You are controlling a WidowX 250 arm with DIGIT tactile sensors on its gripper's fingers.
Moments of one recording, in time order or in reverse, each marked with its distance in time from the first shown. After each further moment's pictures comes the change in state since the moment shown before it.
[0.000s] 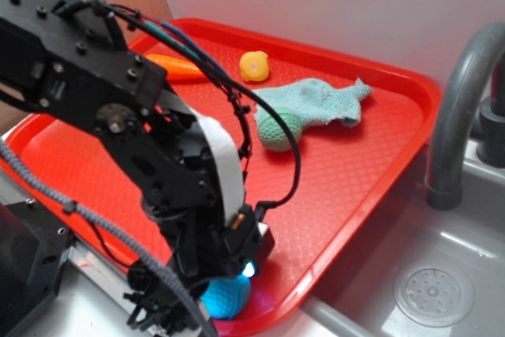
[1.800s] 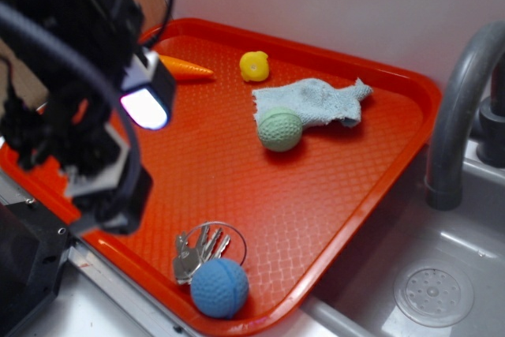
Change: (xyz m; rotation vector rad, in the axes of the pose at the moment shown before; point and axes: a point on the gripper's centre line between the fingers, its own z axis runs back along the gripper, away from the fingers) arm -0.012 0.003 0.123 0.162 -0.165 0.324
